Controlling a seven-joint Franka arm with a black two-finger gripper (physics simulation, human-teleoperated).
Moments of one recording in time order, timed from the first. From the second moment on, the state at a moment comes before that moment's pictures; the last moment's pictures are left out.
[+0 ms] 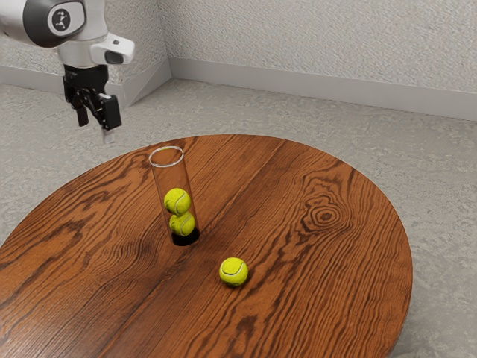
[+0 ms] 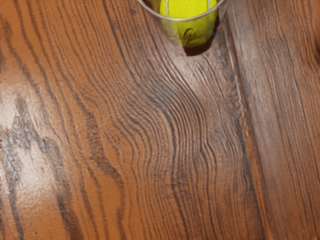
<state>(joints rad) -0.11 -0.09 0.15 -1.69 0.17 1.53 0.28</state>
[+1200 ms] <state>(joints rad) -0.41 0.33 0.16 -1.92 -0.11 2.06 -0.07</state>
